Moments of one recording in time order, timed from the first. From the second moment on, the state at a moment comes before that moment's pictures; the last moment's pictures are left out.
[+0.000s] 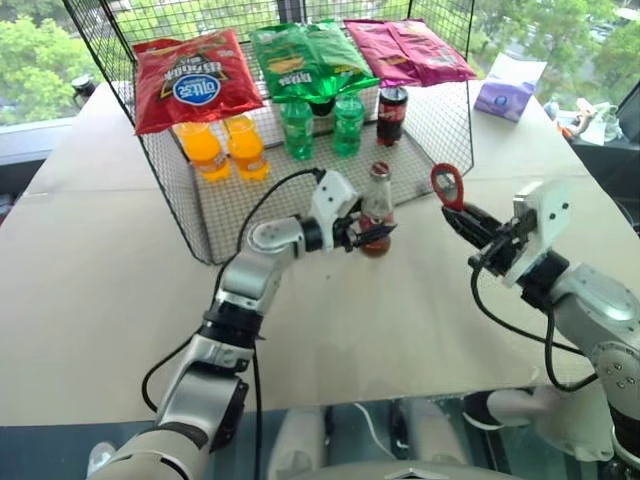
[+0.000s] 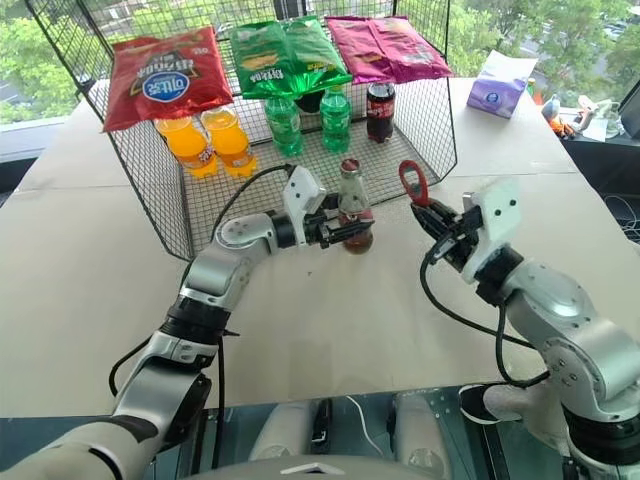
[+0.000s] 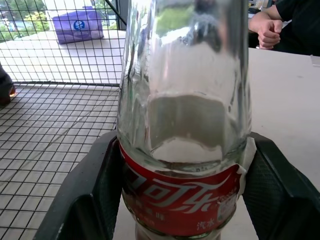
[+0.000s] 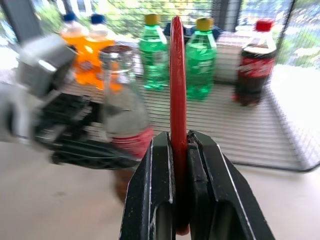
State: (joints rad) left arm -0.65 0.30 -0.18 0.19 -0.25 0.27 -0.85; right arm -0.21 -0.62 -0.08 -0.68 0.64 0.67 0.25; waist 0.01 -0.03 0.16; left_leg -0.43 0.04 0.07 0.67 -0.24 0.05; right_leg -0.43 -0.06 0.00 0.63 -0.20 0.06
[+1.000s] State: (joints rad) left arm -0.64 0.26 -0.16 0.16 -0.27 0.33 -0.84; right arm -0.38 -0.55 0.17 -0.50 0.07 0.41 0.37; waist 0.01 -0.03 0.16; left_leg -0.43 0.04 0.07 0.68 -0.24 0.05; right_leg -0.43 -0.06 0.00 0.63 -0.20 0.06
